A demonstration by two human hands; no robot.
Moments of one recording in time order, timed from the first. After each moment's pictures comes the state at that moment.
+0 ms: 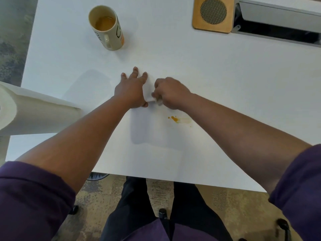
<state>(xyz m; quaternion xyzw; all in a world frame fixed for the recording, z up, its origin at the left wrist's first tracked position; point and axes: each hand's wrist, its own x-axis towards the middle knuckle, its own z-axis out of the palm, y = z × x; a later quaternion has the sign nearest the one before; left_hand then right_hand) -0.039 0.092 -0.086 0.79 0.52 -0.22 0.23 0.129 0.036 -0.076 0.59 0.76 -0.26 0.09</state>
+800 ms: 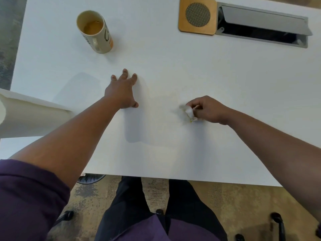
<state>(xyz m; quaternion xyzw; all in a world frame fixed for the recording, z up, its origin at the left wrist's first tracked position) -0.038 0.089 -0.080 0.79 0.53 -0.22 0.24 0.249 -0.071 -0.062 0.67 0.49 -0.55 -0.10</state>
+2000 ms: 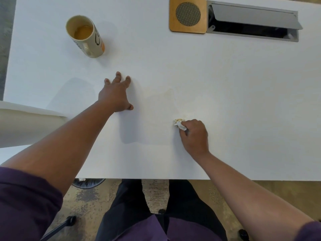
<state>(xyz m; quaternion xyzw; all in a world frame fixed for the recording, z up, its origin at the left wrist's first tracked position) -0.037 0.088 -0.078 0.78 0.53 -0.22 0.24 0.163 -0.160 -0.110 0.82 0.50 -0.17 -0.22</state>
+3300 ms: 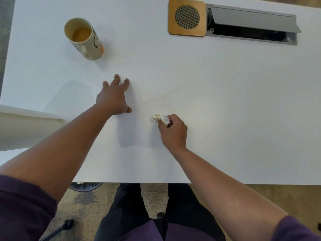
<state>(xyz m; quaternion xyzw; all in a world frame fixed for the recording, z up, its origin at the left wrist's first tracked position) -0.037 0.089 -0.081 0.78 0.53 -0.22 0.24 0.105 -0.104 -0.093 0.85 0.27 -0.32 -0.32</state>
